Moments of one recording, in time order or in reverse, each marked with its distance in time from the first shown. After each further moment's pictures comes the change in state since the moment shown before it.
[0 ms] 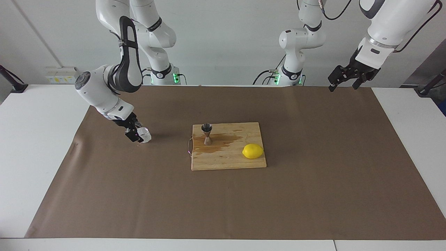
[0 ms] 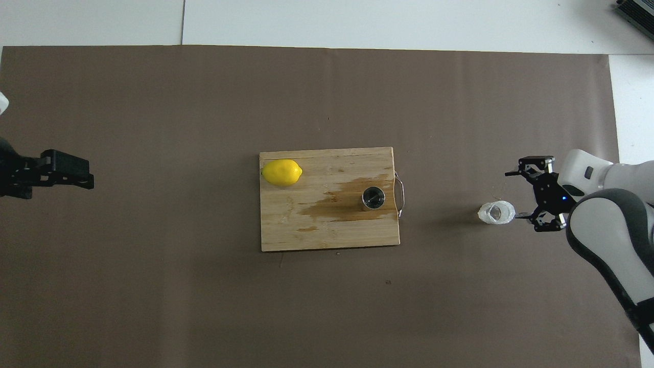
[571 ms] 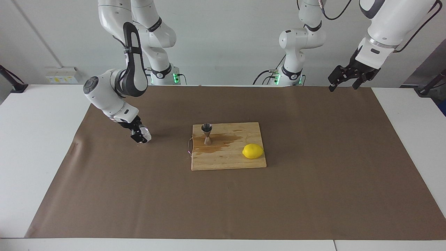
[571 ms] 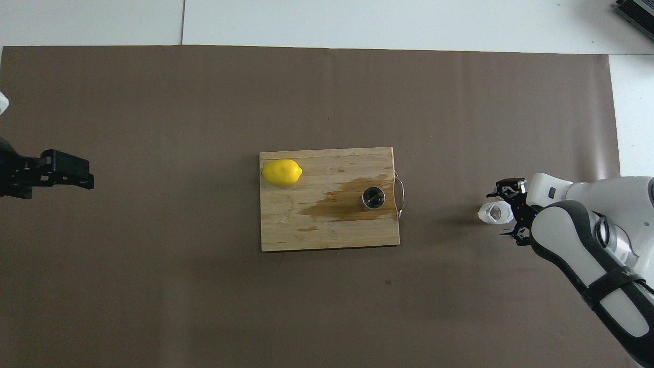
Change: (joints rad) left arm 0.000 0.000 0.000 0.000 0.000 0.000 0.000; right arm 0.005 0.123 -0.003 -0.117 0.001 0.128 -0.147
